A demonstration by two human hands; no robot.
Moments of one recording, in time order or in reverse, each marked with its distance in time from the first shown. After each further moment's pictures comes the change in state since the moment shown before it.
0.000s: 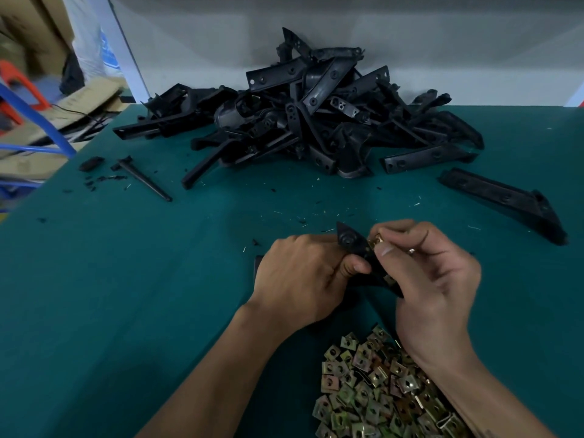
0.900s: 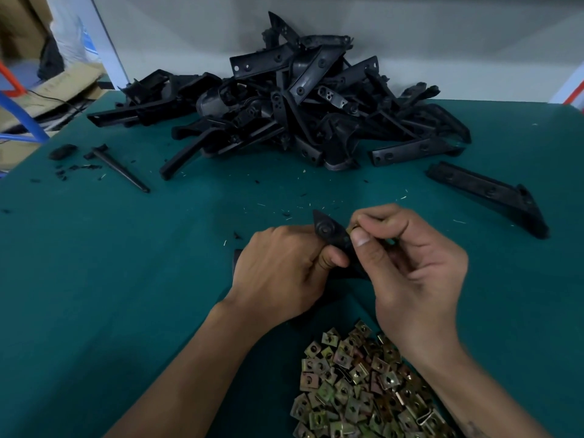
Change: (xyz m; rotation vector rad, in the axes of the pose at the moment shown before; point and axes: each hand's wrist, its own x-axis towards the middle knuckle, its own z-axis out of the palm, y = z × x) left_hand 0.000 -0.003 0.003 -0.021 0.026 0.044; right_hand 0.006 0.000 -0.006 -0.231 -0.119 -0.157
